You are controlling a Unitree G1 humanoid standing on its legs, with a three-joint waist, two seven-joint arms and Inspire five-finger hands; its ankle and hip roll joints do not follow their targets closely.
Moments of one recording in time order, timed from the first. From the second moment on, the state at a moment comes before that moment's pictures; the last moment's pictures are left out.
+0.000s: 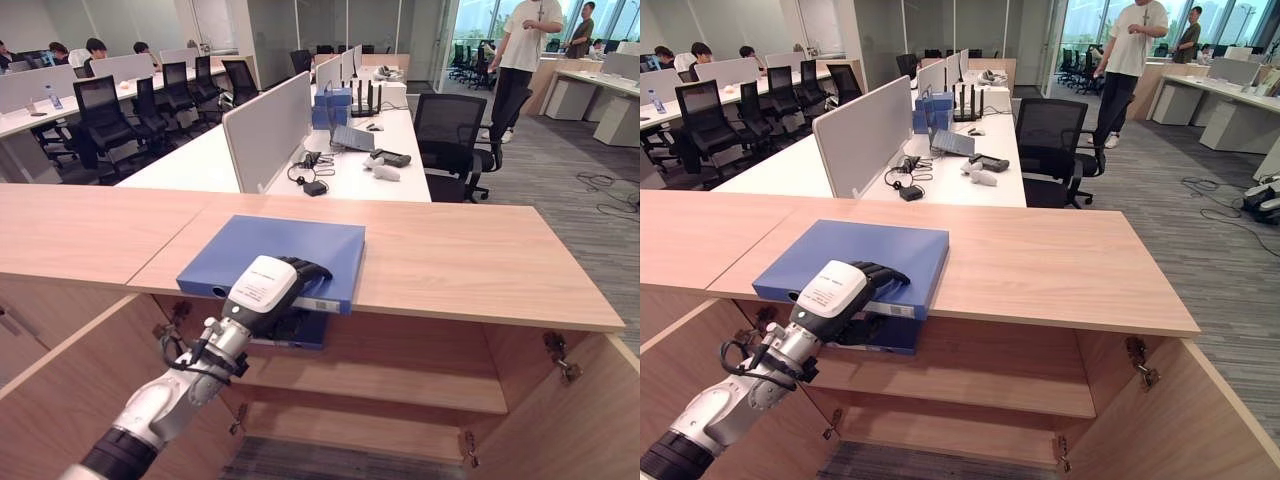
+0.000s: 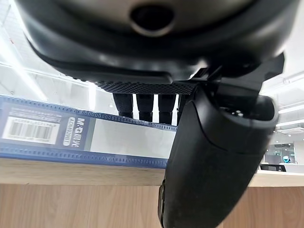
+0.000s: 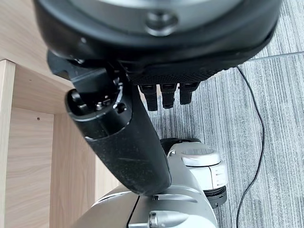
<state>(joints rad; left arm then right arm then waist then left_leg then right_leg) -0.10 0.76 -0.36 0.01 0.71 -0.28 0.31 0.19 -0.27 0.15 1.27 0.34 -0.07 -0.02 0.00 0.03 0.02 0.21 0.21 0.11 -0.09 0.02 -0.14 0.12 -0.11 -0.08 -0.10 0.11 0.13</state>
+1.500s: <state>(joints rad) 0.23 0.56 0.17 -0.36 -0.05 -0.26 0.17 0.18 -0.31 0.11 1.27 0.32 -0.03 -0.01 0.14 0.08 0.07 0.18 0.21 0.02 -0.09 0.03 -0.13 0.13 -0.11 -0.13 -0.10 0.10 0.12</state>
